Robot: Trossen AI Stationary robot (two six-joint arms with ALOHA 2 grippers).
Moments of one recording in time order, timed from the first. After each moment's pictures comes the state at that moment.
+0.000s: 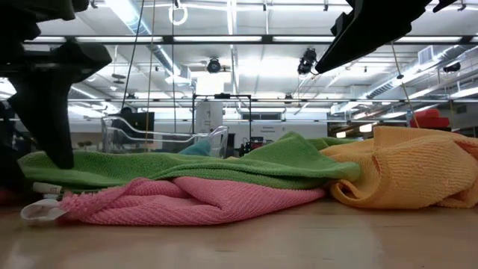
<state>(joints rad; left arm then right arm) -0.78 1.87 1.13 -0.63 -0.52 -0.39 0.49 1.46 0.92 -0.30 0.50 0.27</state>
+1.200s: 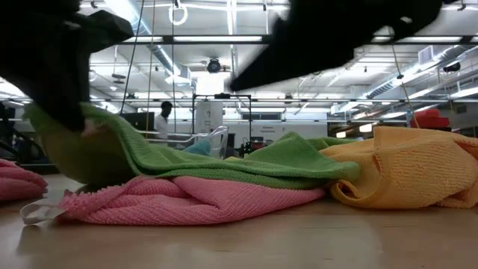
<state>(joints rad) -0.71 1.88 1.34 -0.89 -0.45 -0.53 0.53 1.93 1.12 0.16 0.50 0.05</state>
